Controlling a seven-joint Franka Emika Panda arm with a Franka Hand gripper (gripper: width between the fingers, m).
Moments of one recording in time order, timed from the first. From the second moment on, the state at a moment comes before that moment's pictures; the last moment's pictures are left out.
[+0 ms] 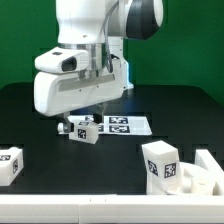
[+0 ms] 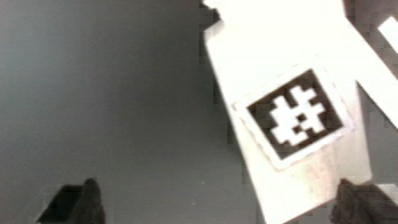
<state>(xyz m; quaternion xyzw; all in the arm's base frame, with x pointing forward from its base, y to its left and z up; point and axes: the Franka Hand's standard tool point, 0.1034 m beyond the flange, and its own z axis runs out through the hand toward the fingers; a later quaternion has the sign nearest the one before) 0.424 -0.064 0.035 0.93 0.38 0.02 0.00</state>
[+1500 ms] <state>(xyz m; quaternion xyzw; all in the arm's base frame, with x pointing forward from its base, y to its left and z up) 0.392 -0.067 0.008 0.94 0.34 -0.01 0.00</state>
